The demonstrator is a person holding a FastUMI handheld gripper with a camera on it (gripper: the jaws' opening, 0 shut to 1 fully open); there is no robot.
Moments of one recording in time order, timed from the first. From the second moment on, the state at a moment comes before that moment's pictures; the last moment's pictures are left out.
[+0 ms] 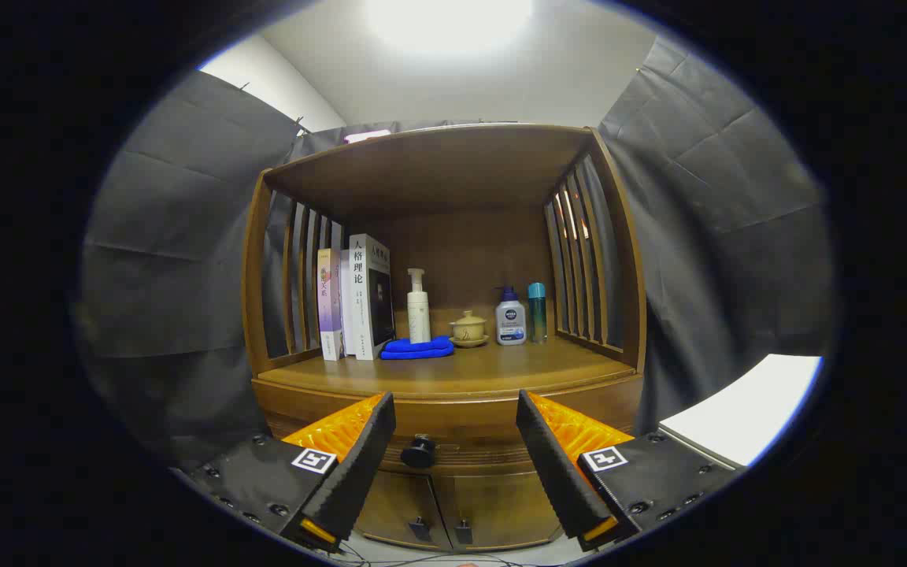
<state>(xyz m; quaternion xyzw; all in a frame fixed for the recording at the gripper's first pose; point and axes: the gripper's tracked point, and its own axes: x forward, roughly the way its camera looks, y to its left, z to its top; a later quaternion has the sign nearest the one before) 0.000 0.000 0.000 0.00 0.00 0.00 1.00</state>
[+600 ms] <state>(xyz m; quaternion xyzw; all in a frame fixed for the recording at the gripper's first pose) -0.001 0.006 -0.003 0.00 -0.01 0.01 1.00</state>
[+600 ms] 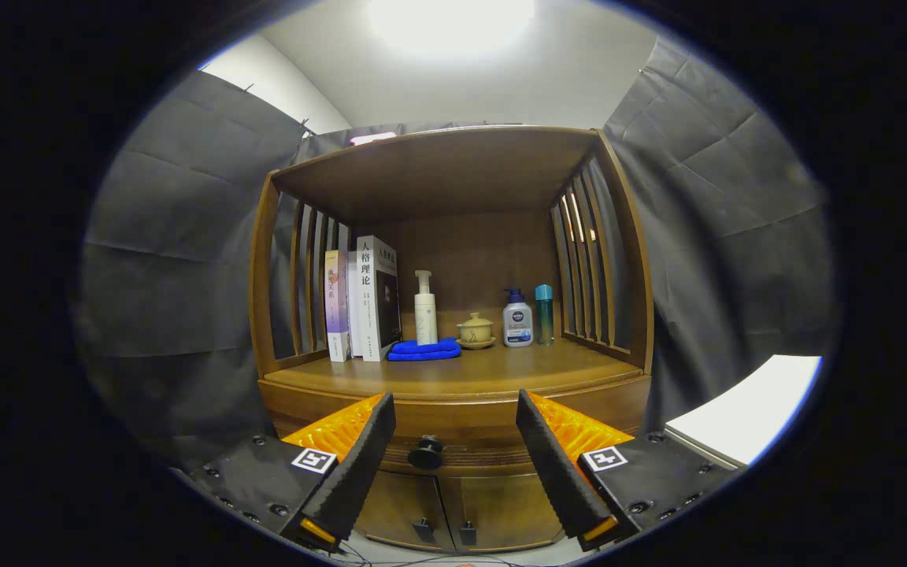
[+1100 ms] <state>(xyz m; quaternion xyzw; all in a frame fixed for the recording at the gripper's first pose) 0.020 0.028 -0.017 -0.01 0.00 0.03 1.00</state>
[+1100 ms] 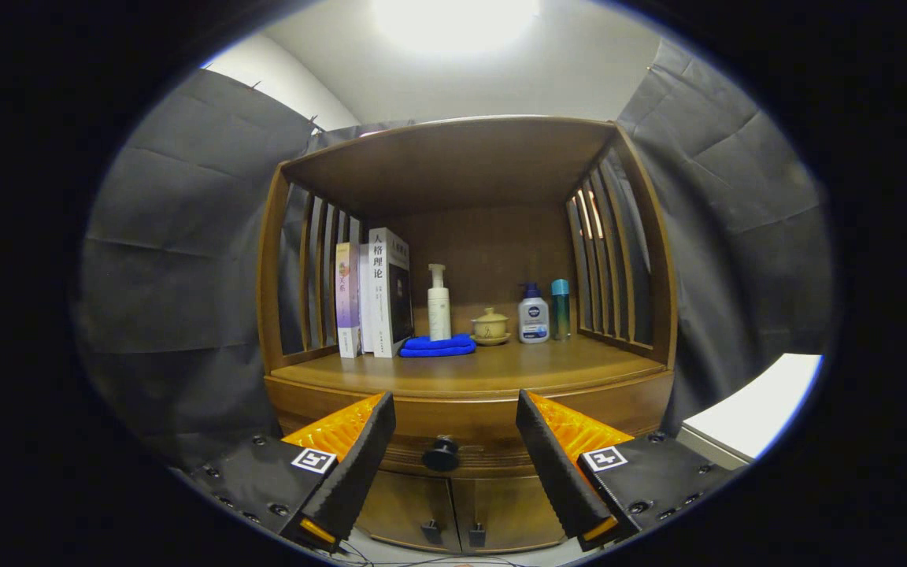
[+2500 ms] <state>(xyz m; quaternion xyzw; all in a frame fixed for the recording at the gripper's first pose) 0.109 0.042 -0.131 -0.04 0.10 0.02 0.99</state>
